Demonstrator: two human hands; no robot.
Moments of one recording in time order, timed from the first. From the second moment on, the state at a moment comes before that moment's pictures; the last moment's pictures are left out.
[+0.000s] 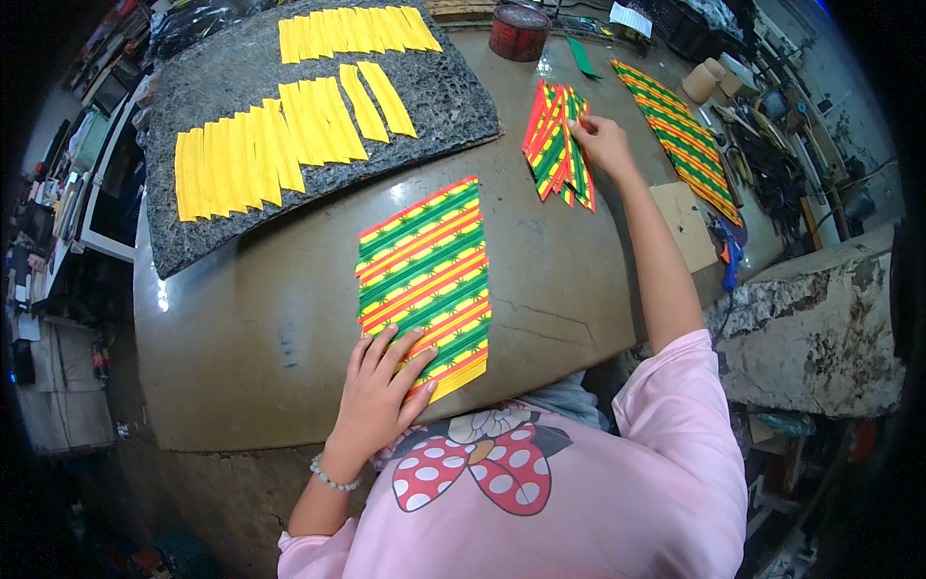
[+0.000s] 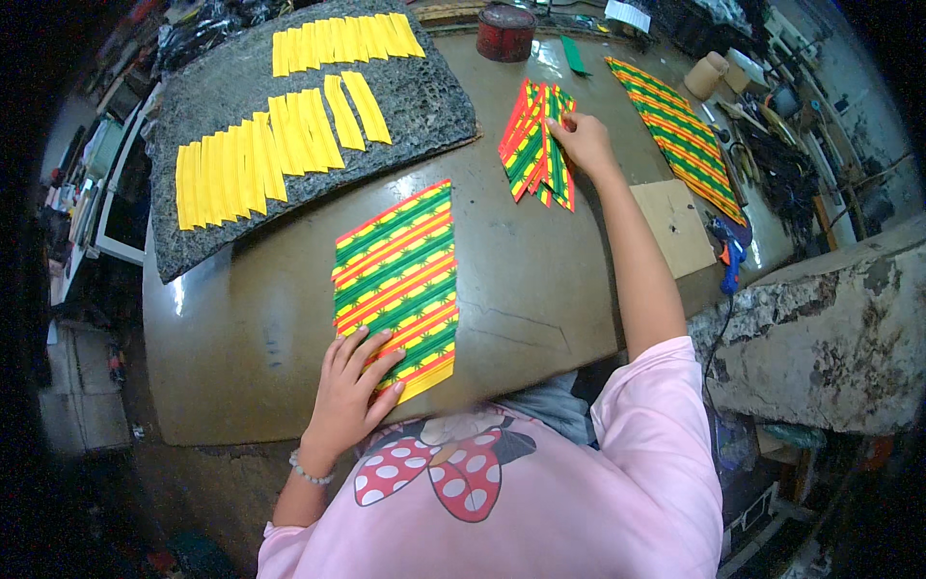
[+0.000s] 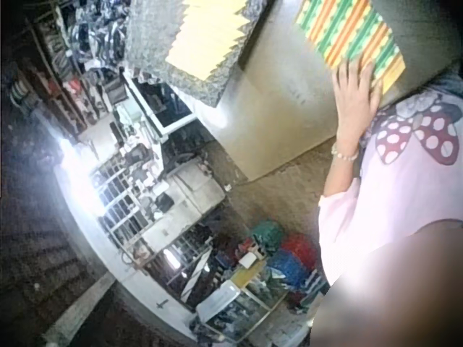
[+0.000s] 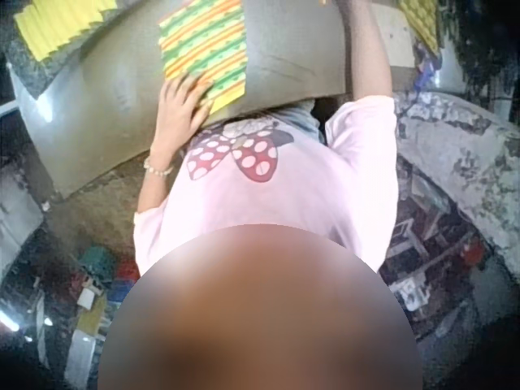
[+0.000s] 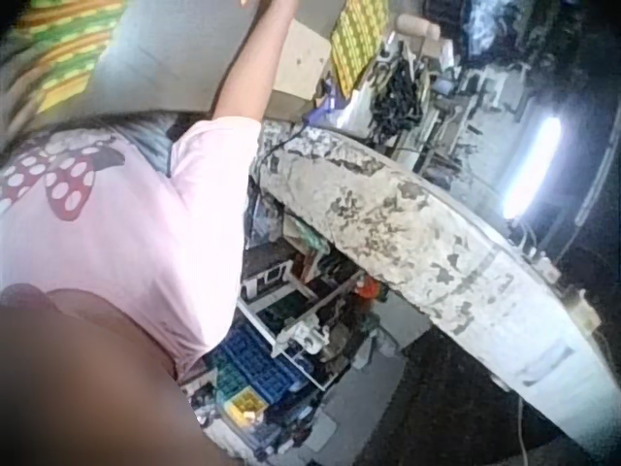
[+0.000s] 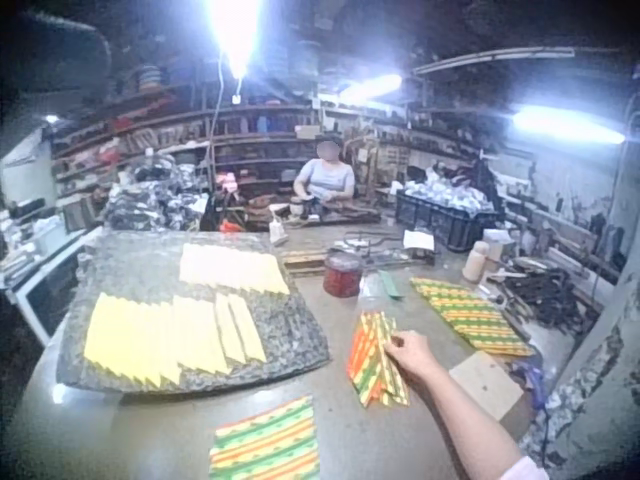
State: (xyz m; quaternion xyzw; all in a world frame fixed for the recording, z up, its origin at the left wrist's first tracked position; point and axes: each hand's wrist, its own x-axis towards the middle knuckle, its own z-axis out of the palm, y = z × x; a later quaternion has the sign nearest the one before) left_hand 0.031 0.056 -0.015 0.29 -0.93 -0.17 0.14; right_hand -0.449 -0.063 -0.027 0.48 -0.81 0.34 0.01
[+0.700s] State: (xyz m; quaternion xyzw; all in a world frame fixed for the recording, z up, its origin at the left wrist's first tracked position) left_hand 0.013 0.058 0.021 0.38 -0.79 -0.36 0.32; right_hand -0.301 0.046 0.090 0.71 -0.55 0.32 -0.31
